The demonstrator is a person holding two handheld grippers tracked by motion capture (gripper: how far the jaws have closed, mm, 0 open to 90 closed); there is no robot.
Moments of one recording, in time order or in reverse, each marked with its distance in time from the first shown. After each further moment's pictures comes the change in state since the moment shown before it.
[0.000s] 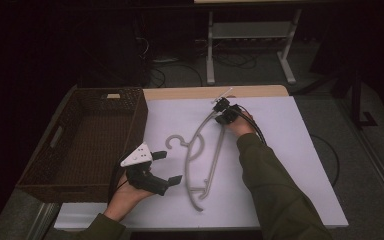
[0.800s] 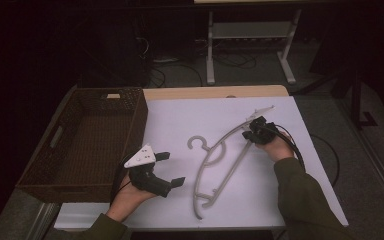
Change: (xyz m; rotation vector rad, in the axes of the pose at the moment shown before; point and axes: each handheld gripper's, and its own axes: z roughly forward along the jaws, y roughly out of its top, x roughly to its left) left arm -0.004 0.000 0.004 0.019 -0.010 0.012; right arm -0.006 -0.102 -0.083 -0.097 0.032 0.004
